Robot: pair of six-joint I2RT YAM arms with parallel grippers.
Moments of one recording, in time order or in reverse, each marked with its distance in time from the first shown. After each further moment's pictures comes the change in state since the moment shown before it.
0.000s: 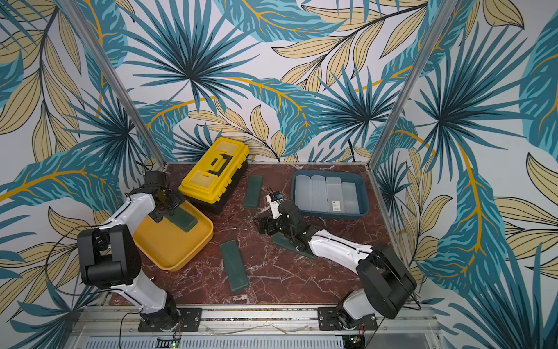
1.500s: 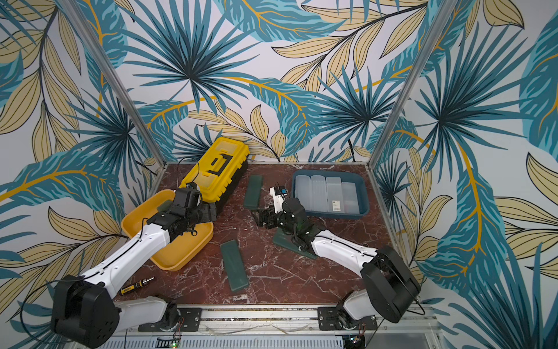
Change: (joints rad) left arm -0.474 -0.378 -0.304 0.173 -0.098 0.304; right arm -0.014 -0.042 -0.013 0.125 -0.037 0.134
